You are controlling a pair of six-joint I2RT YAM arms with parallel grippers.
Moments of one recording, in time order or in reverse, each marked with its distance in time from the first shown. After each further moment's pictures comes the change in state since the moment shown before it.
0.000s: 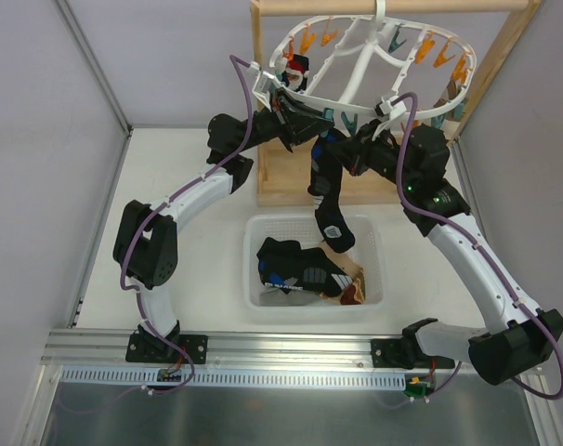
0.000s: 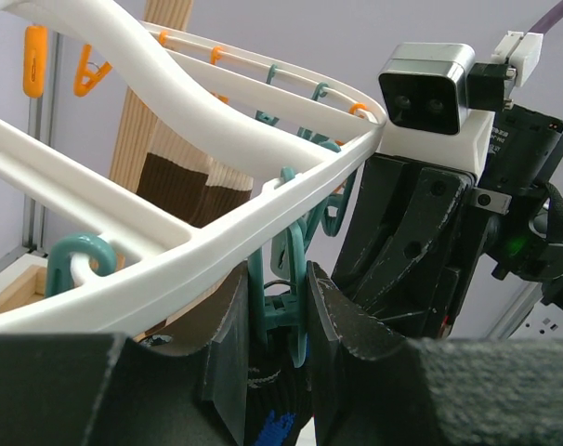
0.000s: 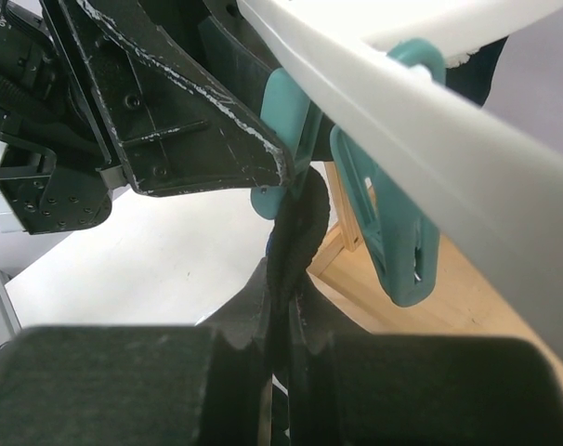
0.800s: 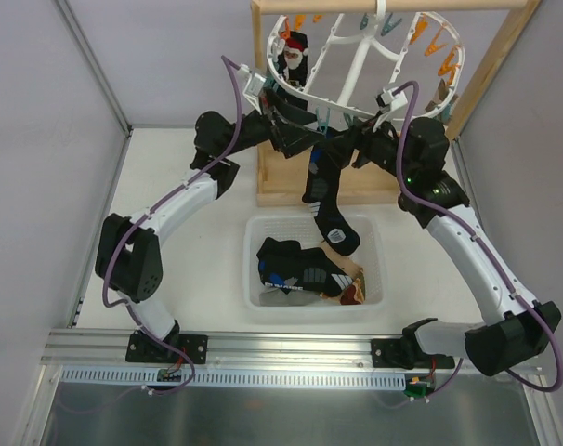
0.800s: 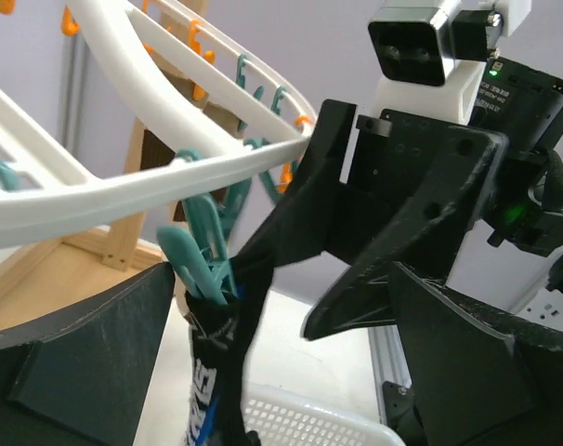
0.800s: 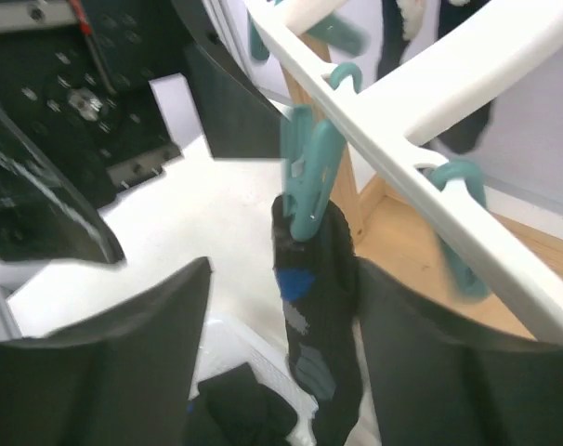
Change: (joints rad) left arm 0.033 -0.118 -0.089 -0.165 0.010 0.089; right arm -0.015 0.047 0.055 -0.023 0.002 0.027
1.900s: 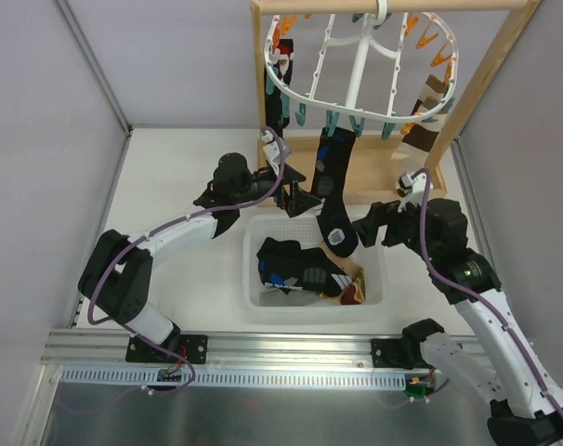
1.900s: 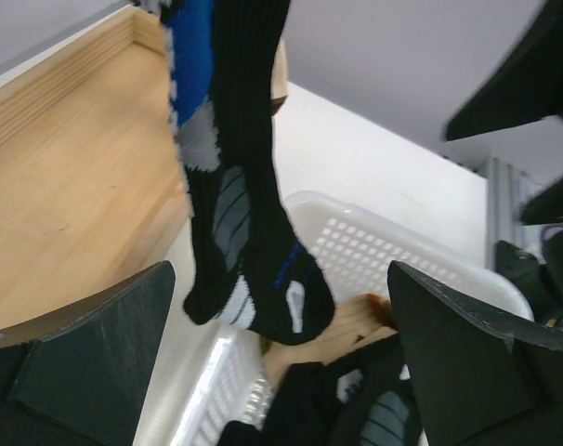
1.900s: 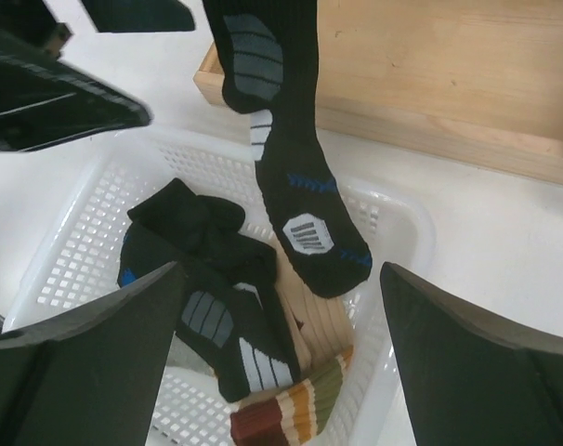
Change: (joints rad) left arm -0.099 -0.190 -0.414 -0.343 -0.168 0.535; right arm -0.002 -0.510 -0.441 -0.414 0.259 -0.030
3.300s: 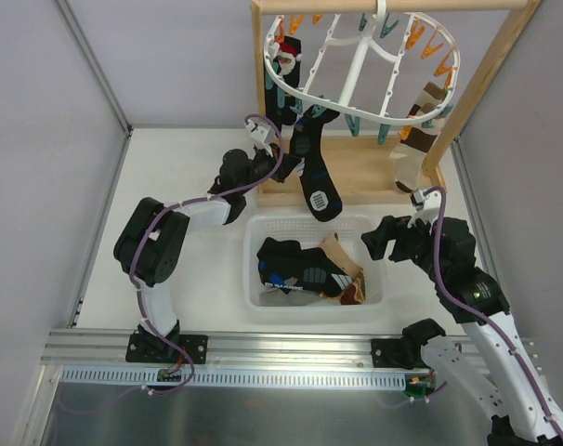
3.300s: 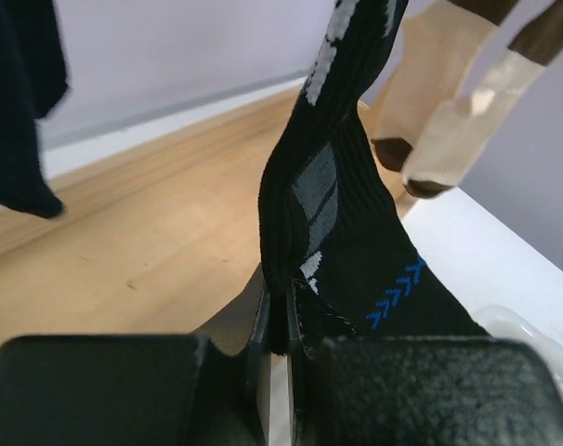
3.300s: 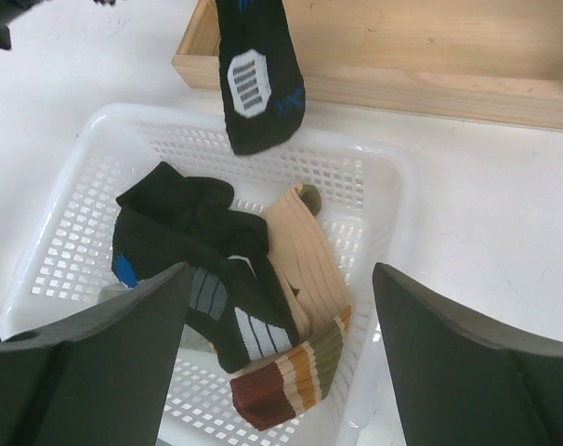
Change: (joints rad) left arm 0.087 0.323 0.066 0.342 -0.285 -0.111; right arm 0.000 -0.167 -0.074 -0.090 0.063 0.063
